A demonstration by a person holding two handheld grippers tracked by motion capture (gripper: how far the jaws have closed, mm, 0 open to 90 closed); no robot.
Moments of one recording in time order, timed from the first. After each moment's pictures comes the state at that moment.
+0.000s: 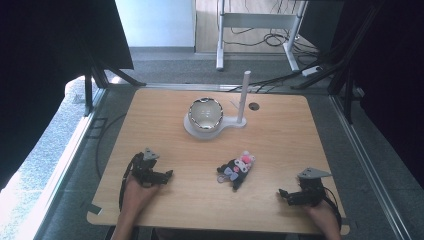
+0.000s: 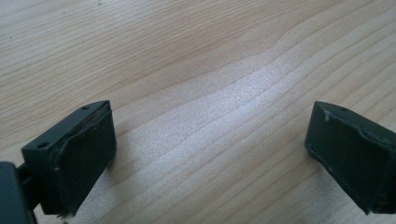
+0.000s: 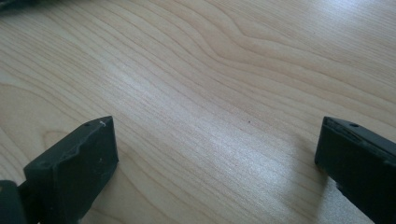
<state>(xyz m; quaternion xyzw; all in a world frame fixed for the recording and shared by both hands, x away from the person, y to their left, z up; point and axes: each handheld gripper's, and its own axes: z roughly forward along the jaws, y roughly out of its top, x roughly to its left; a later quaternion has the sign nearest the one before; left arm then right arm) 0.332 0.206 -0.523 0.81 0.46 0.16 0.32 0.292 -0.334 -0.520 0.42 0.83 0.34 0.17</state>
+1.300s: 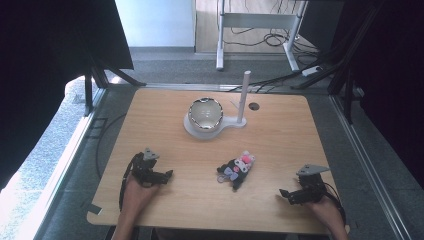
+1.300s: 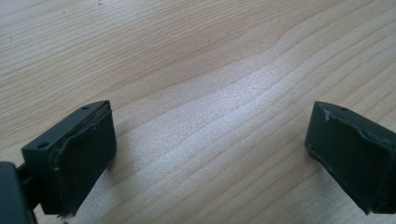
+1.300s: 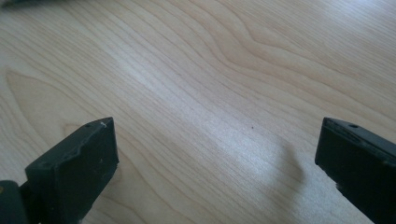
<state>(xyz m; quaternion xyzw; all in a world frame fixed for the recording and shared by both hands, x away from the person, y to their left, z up) 0.332 0.206 -0.523 0.81 0.46 0.16 0.32 0.298 -0.330 -0.503 0.39 0.85 0.31 0.15</state>
